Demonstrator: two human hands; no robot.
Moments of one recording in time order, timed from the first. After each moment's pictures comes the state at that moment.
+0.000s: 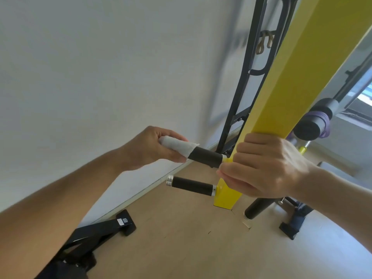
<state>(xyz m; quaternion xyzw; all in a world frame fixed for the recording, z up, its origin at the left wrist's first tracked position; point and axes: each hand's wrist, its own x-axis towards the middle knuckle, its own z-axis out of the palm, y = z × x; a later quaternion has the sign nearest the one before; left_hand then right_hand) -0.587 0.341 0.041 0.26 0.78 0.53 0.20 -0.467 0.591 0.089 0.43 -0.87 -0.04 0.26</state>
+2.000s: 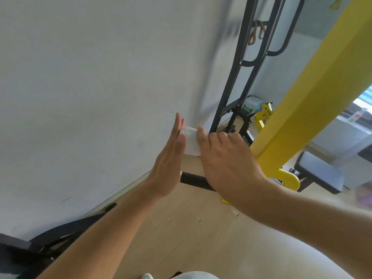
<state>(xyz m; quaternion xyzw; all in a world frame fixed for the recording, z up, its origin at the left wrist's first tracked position) -0.526 0.378 -0.002 0.24 0.71 0.66 0.09 -0.466 0.502 0.060 0.05 -0.98 -0.19 0.02</state>
